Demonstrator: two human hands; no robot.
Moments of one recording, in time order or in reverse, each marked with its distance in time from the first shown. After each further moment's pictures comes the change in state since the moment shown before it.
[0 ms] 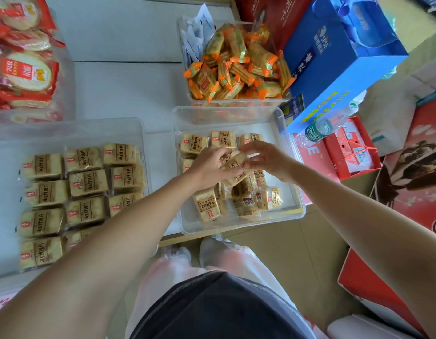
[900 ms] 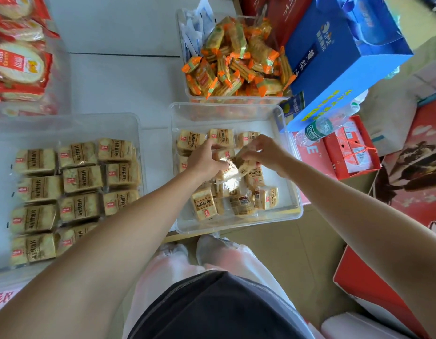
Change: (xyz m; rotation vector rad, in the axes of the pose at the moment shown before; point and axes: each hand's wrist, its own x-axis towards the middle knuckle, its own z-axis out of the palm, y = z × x) left_hand 0.011 0.003 0.008 -0.298 0.154 -0.297; right_hand 0.011 -0.005 0.000 -0.192 0.196 0.107
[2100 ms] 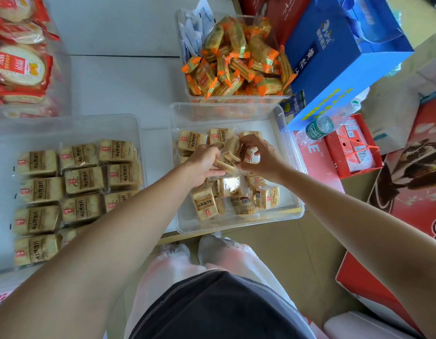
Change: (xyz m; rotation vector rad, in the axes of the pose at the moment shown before) left_hand 0.011 0.005 -0.002 -0.542 -0.141 -0.332; right_hand -0.010 0.014 0.011 -0.267 0.061 -0.379
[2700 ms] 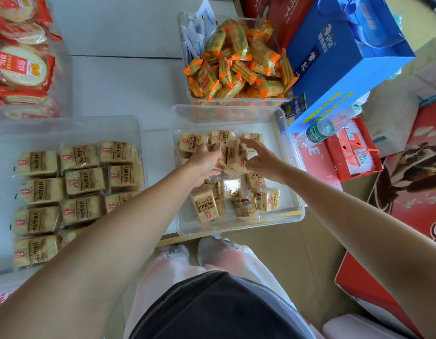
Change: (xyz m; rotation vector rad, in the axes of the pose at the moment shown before) left_hand -0.003 0.003 0.000 0.124 0.040 0.057; right_hand 0.005 -0.011 -0.006 0.263 -0.235 0.280
